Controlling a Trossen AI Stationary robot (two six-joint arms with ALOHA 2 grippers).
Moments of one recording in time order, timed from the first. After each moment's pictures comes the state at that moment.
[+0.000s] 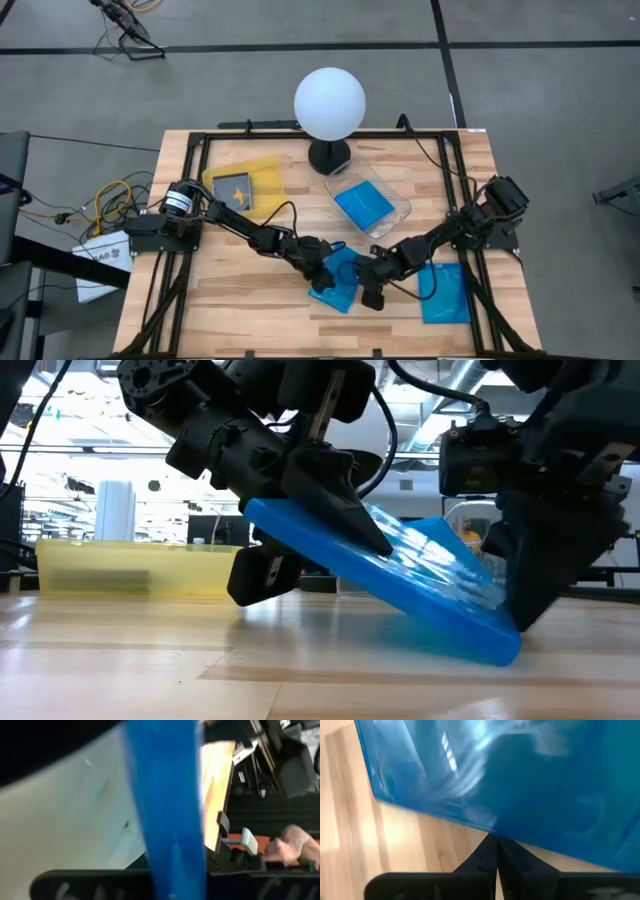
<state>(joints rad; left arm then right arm) -0.24 2.00 1.01 0.39 0.29 -1.09 0.49 1.78 0.88 -0.22 0.01 0.70</state>
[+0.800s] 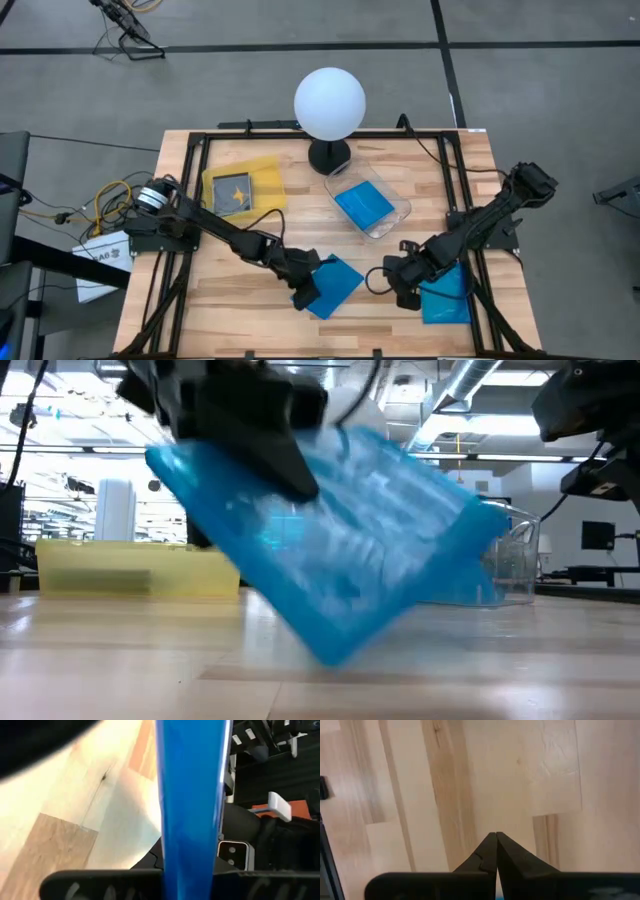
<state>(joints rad) -0.34 1.82 1.01 0.15 0.19 -0.90 0.60 1.50 0.88 -0.69 0.00 0.73</state>
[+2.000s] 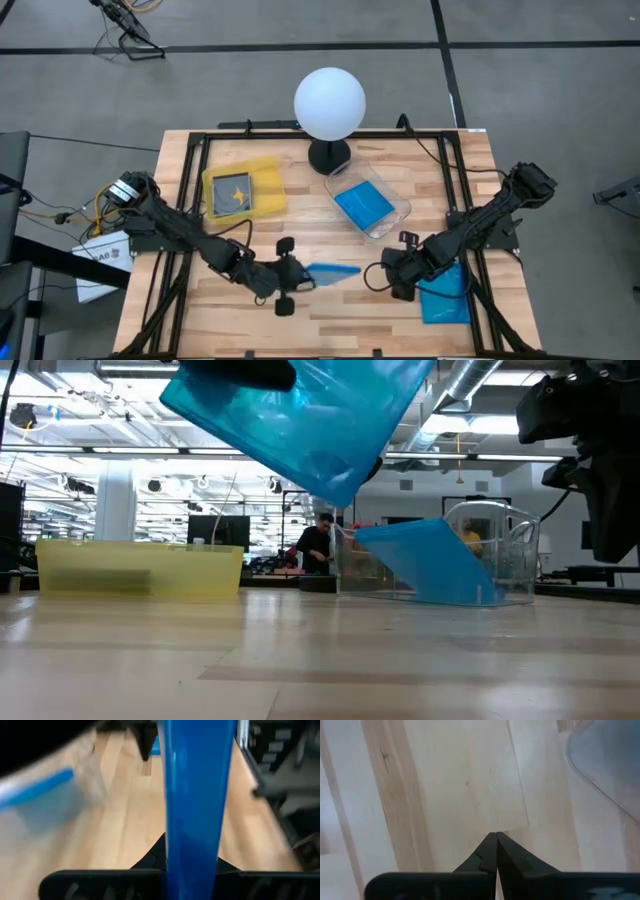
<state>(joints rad) -0.54 1.59 1.01 0.00 -0.46 -0.31 0.59 1.51 0.88 -0.73 0.18 0.73</state>
